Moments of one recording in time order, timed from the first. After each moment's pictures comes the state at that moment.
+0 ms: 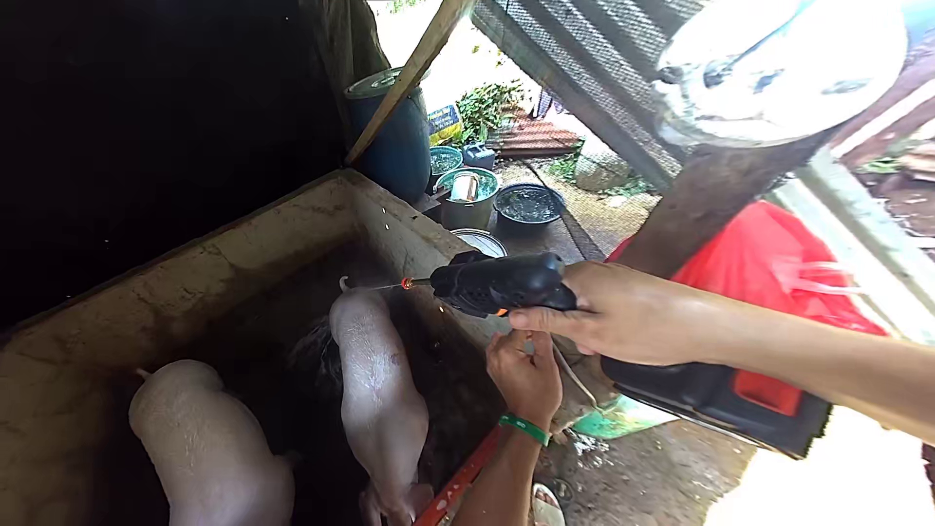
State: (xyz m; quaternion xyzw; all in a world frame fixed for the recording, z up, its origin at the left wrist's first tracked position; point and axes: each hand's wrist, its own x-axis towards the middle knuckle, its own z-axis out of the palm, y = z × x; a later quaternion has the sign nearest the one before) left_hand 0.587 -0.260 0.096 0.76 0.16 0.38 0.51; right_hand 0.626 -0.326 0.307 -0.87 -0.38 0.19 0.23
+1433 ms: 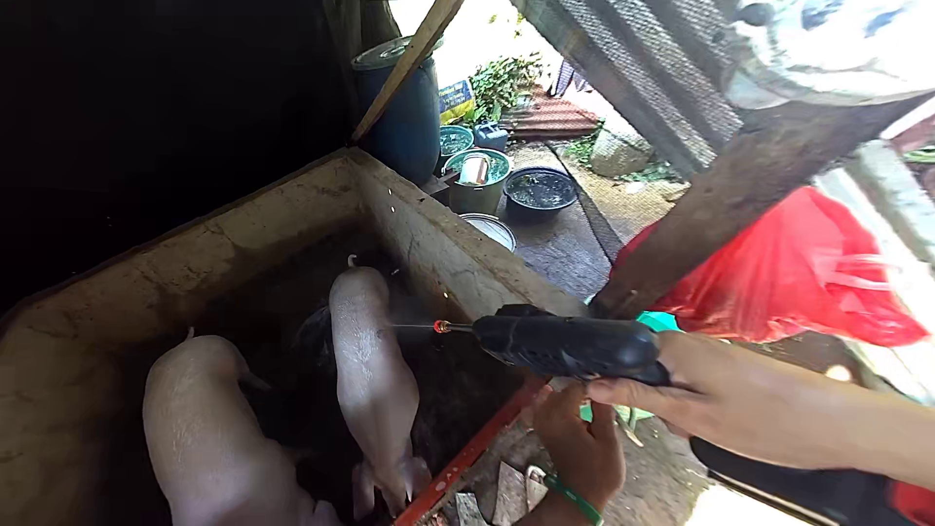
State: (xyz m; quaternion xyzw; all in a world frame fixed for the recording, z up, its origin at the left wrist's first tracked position) left_hand 0.523 -0.329 0.055 0.75 0.17 0.31 0.56; right_hand 0.603 -0.394 0.250 -0.88 -0.35 0.24 0.21
